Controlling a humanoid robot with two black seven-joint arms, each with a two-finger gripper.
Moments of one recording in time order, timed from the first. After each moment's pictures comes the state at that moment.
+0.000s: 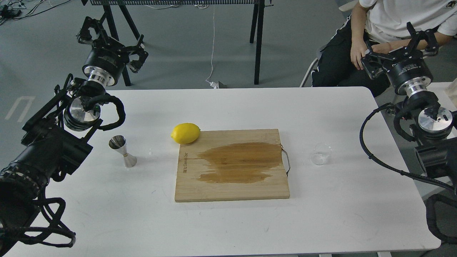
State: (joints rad) left arm -0.82 0.25 -0.97 -0.66 -0.10 -0.32 -0.24; right arm 0.78 -0.33 1.15 0.50 0.20 0.49 0.03
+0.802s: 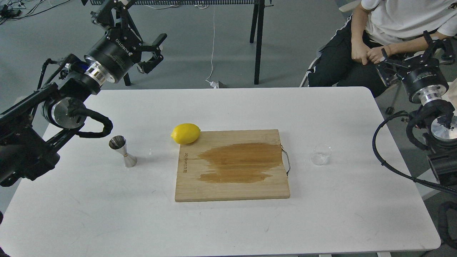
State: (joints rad) left arm -0.81 0.60 -0.68 -1.25 0.16 -0.21 -0.26; right arm 0.72 -0.39 1.15 0.50 0.20 0.49 0.07
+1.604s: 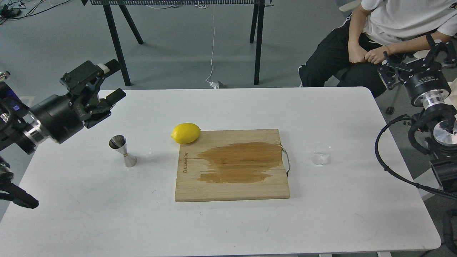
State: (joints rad) left arm -0.44 1.09 -0.65 -1.68 0.72 -0.05 -0.42; right arm 0.68 -0.40 1.15 0.55 0.20 0.49 0.07
